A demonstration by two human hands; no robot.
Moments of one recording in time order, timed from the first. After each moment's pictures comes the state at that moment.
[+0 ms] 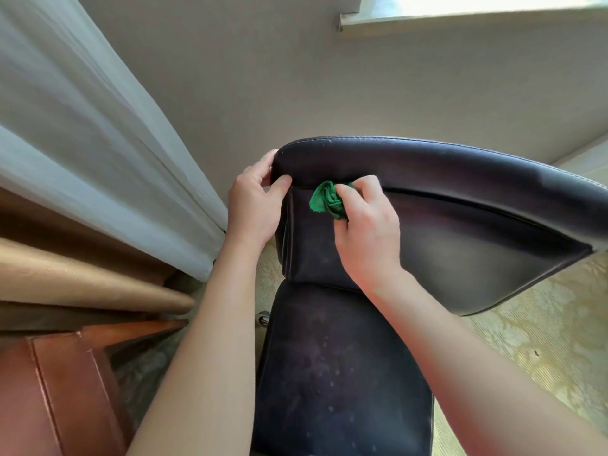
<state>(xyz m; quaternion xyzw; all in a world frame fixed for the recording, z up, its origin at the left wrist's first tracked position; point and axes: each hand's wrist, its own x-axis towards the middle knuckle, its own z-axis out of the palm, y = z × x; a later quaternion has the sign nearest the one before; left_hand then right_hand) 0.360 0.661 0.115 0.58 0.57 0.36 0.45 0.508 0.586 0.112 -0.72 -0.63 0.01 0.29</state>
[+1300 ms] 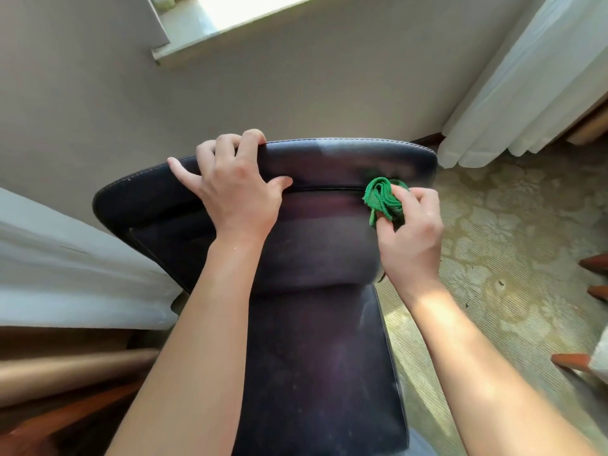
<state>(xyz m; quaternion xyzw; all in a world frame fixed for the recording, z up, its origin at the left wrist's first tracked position) 0.578 0.600 0.159 0.81 0.53 0.24 0.02 0.728 0.439 0.119 -0.82 -0.37 0.00 0.43</state>
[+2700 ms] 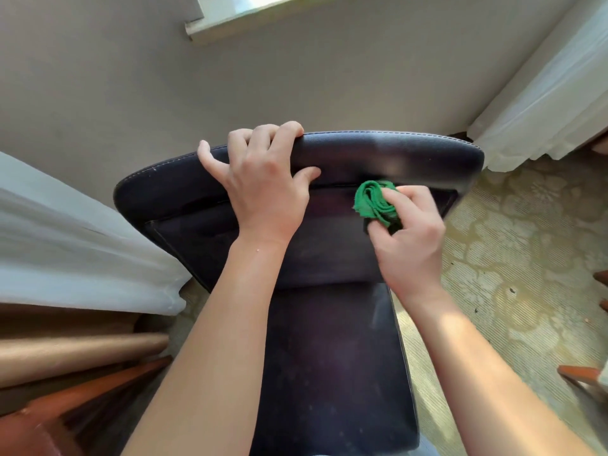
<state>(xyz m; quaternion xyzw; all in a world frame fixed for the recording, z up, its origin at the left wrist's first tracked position) 0.556 0.612 0.151 0.82 0.49 0.28 0.01 0.680 0.474 0.127 -0.79 -0.42 0.02 0.44</state>
